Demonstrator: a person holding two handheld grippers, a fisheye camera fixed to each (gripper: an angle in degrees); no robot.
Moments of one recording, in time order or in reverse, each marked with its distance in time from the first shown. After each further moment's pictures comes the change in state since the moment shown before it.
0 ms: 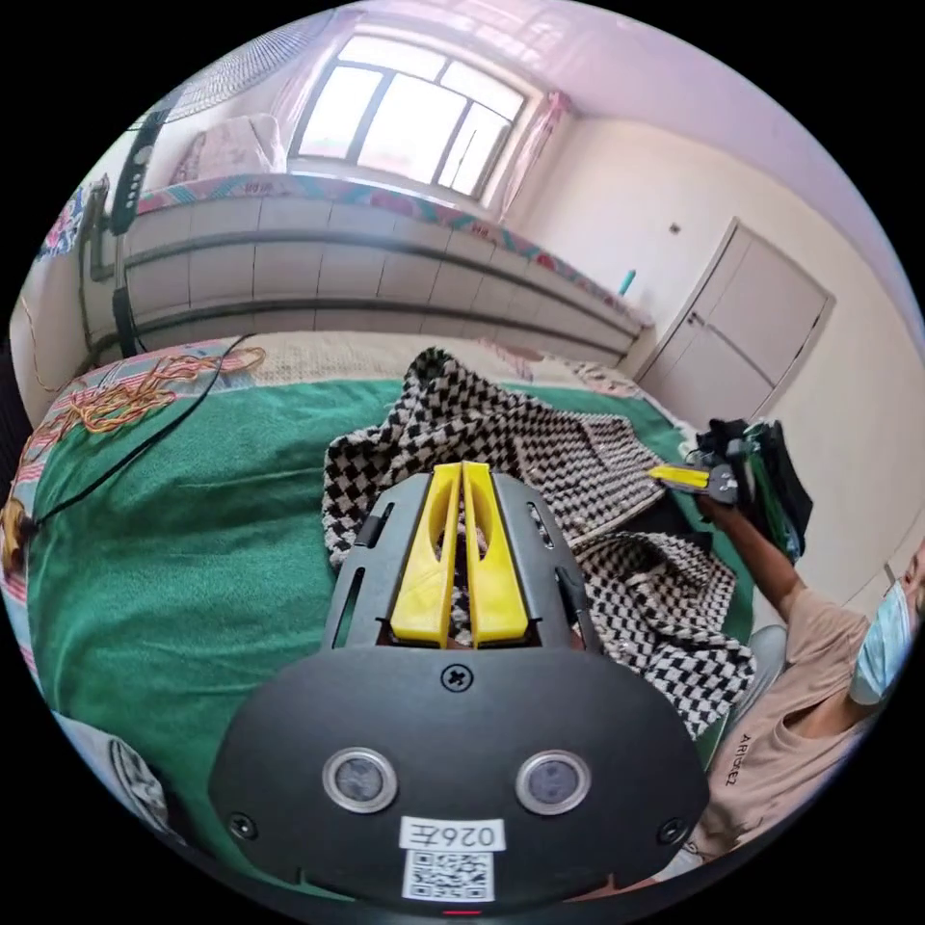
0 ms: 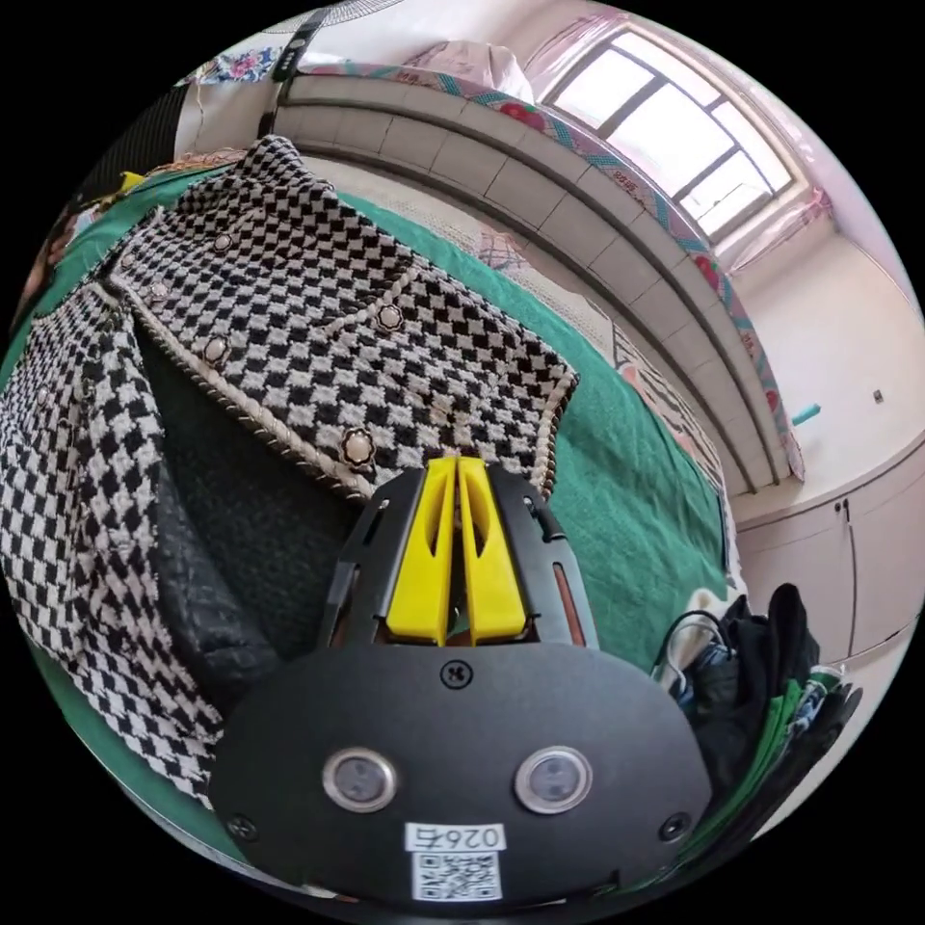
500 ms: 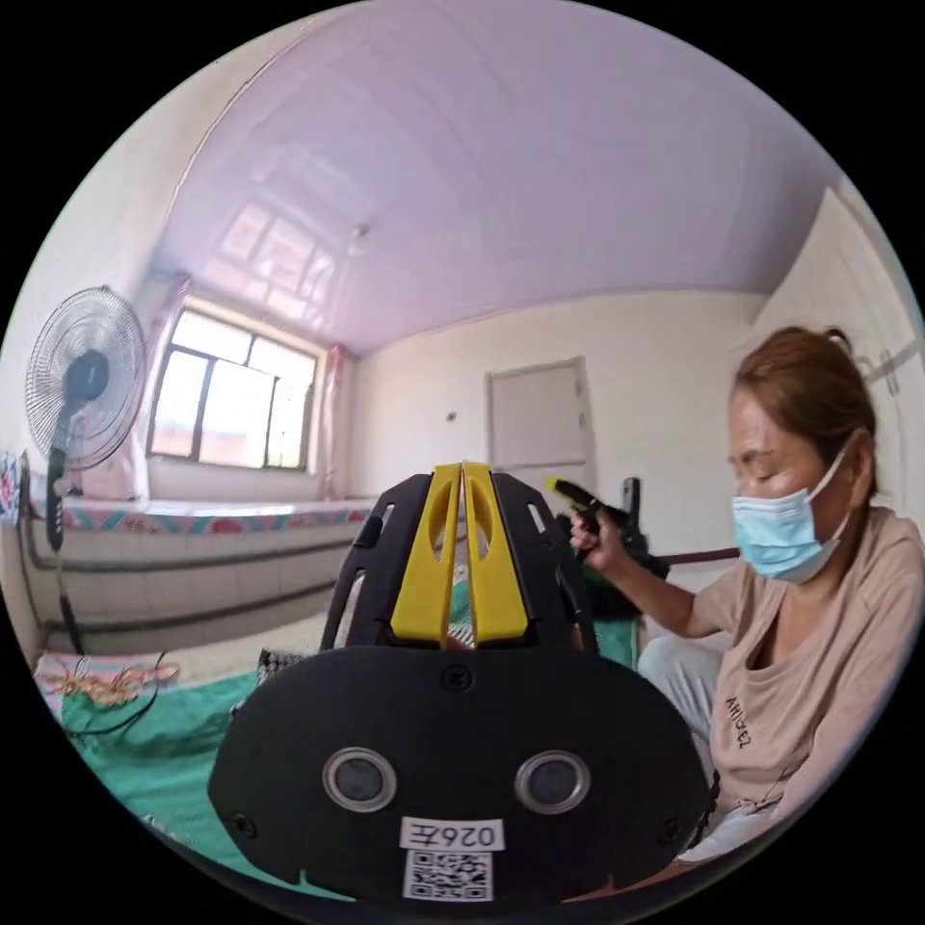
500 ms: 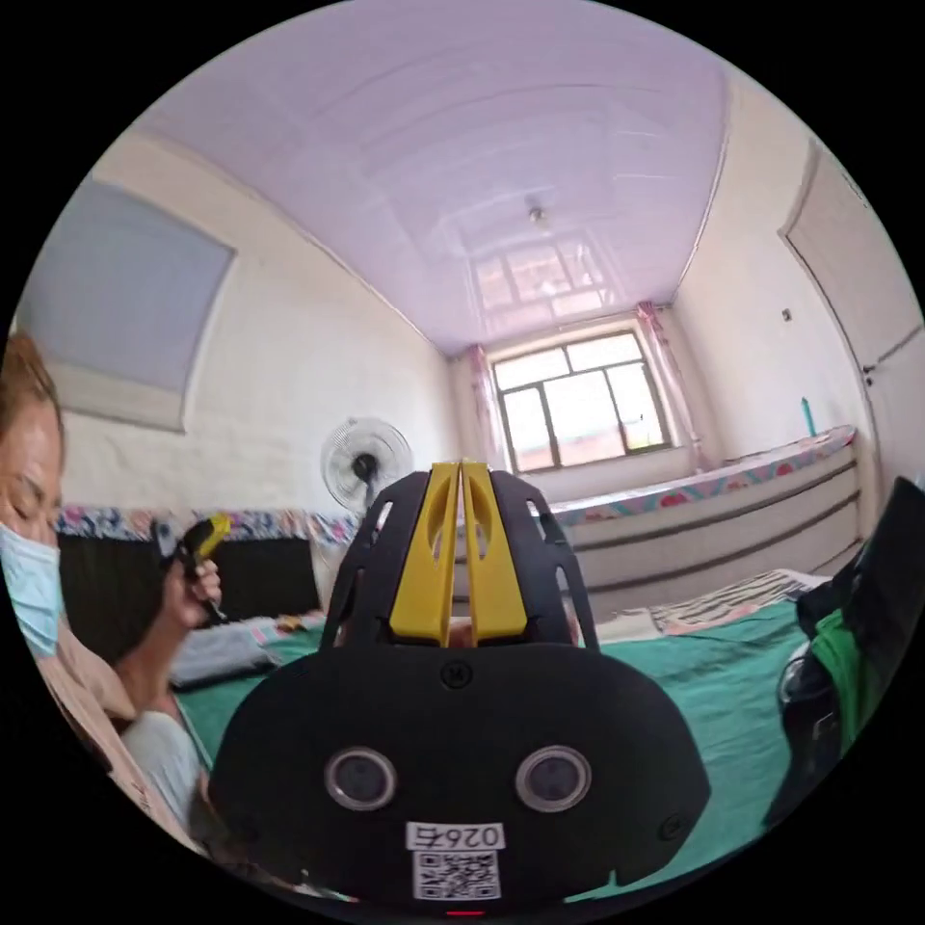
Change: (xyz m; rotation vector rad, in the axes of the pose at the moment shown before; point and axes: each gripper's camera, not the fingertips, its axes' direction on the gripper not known) left arm 0.269 0.093 -0.326 0.774 0.416 0.559; right arm 0.055 0.235 -0.233 1.276 -0.370 0.510
